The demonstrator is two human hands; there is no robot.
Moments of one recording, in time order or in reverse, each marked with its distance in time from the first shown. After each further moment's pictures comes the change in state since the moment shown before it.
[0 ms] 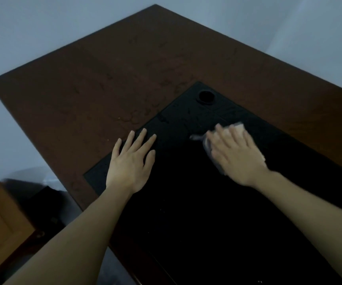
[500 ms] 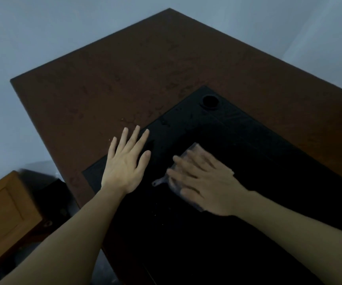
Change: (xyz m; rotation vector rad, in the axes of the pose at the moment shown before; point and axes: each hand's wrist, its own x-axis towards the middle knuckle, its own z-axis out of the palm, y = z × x) left_hand -0.007 0.004 0.000 -0.051 0.156 -0.043; right_hand -0.008 -0.044 0.010 -0.002 0.068 -0.537
